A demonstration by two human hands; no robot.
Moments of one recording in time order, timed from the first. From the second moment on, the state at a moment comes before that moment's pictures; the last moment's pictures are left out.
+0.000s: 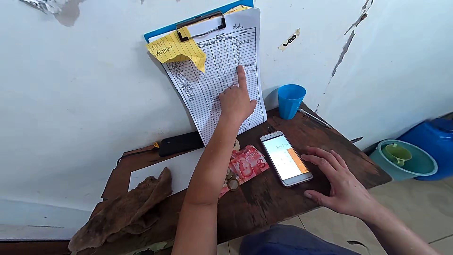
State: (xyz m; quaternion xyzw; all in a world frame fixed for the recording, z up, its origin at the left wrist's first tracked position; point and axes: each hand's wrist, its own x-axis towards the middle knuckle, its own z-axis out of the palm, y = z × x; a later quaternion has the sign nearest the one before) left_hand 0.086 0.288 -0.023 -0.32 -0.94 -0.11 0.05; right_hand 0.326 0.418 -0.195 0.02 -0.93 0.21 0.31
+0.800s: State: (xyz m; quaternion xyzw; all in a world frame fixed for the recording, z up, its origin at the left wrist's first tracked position) left_hand 0.080 0.288 -0.025 -0.34 -0.93 -0.12 0.07; right_hand 0.326 0.419 -0.184 0.04 -0.93 0.27 0.26
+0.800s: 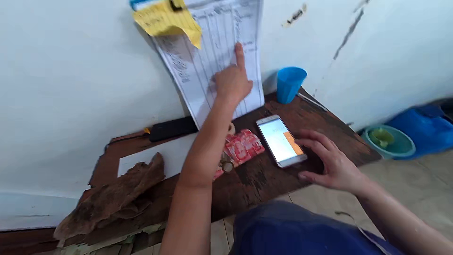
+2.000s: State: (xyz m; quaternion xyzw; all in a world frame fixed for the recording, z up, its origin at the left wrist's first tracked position) left_hand 0.077 0.294 -0.034 -0.33 -0.93 -0.11 0.10; right_hand 0.329 0.426 -0.188 0.04 -0.93 0.25 0.25
